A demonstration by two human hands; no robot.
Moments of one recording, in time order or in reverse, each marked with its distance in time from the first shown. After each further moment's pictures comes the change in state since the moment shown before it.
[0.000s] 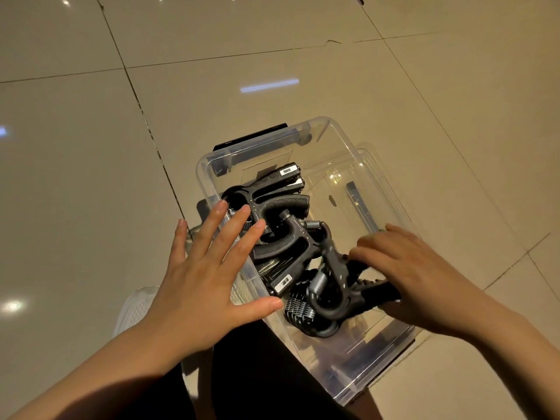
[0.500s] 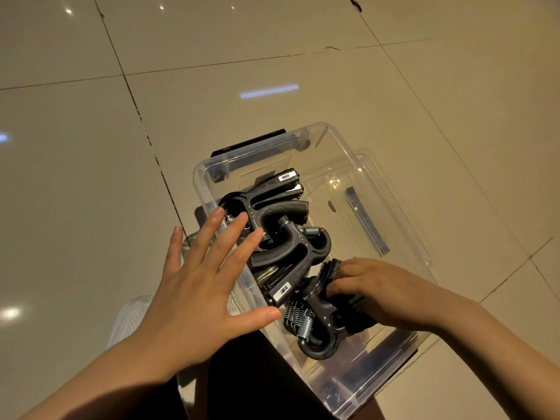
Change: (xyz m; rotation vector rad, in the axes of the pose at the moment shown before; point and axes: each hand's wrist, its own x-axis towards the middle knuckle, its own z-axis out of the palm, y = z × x) left_hand 0.000 0.000 0.001 0.019 0.010 0.014; right_hand 0.020 0.012 0.035 0.155 -0.221 -0.116
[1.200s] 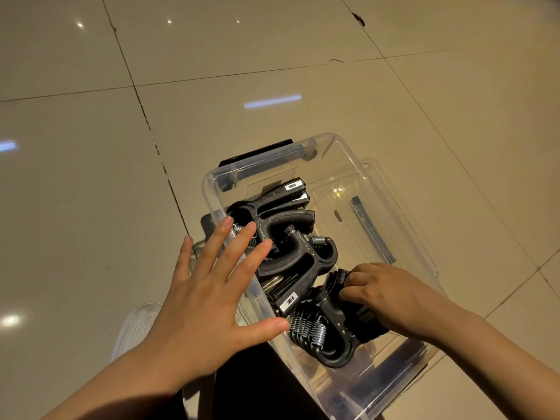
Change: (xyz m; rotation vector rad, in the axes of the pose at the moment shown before) left_hand 0.000 -0.003 0.002 0.020 0.006 0.012; right_hand 0.006 0.006 0.008 -0.247 0.035 -0.030
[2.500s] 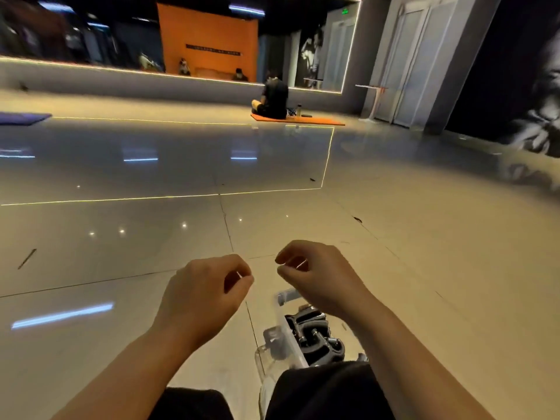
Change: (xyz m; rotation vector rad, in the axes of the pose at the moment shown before) left_hand -0.177 0.132 -0.275 -0.034 0.694 -0.134; right_hand -0.099 -0.248 -0.287 0.575 0.739 0.203
